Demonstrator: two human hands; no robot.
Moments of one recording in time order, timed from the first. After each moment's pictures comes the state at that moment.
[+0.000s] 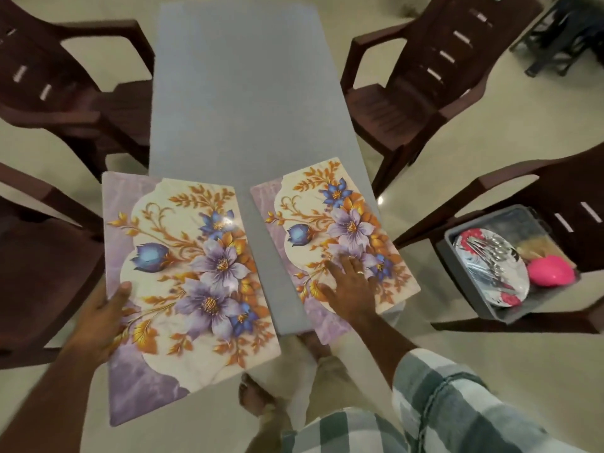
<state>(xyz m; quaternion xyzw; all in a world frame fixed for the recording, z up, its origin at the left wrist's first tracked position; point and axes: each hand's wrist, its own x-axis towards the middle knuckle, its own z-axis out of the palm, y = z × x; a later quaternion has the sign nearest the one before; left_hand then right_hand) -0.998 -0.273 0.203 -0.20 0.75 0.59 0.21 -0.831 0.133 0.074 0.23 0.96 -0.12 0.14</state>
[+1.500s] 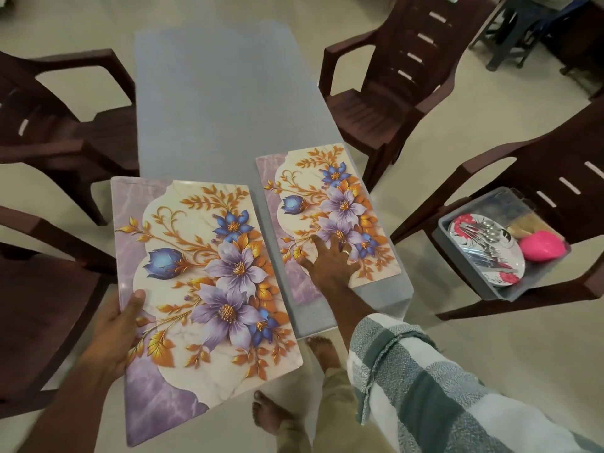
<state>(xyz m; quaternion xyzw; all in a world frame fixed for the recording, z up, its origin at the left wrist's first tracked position) -1.007 -0.268 0.207 -0.15 0.73 0.62 0.26 -0.913 0.090 0.087 0.40 0.89 -0.20 0.12</state>
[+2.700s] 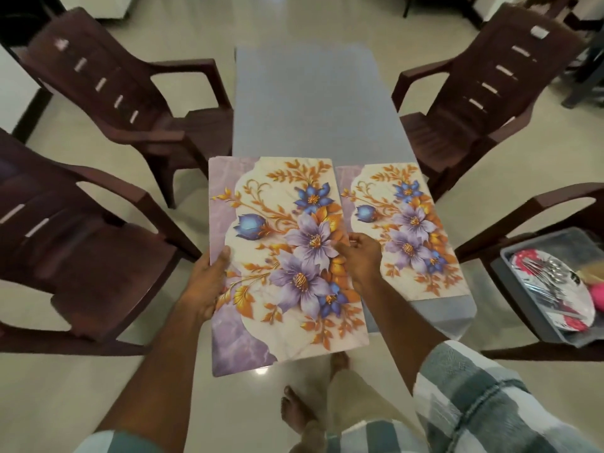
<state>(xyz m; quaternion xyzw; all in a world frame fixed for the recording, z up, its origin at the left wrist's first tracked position) -1.027 -0.296 0.218 -0.12 0.63 0.72 0.27 -0.959 -0.004 0.152 0.43 0.65 -0.62 -0.11</state>
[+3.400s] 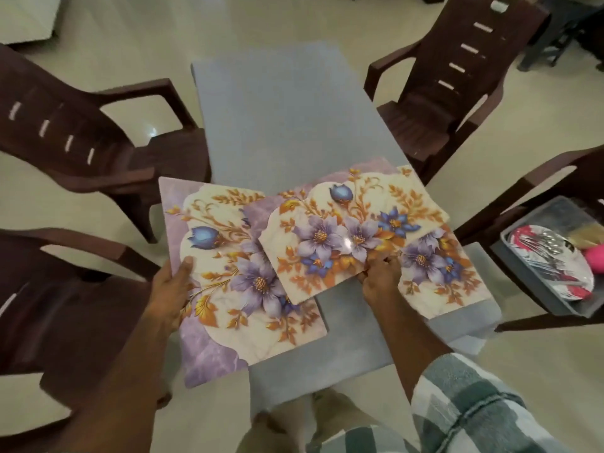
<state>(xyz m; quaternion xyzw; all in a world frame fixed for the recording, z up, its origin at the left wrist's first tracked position) -1.189 -0.323 0.211 -0.12 0.71 0.65 0.24 -1.015 0.006 0.130 0.56 0.31 -0.71 -0.29</state>
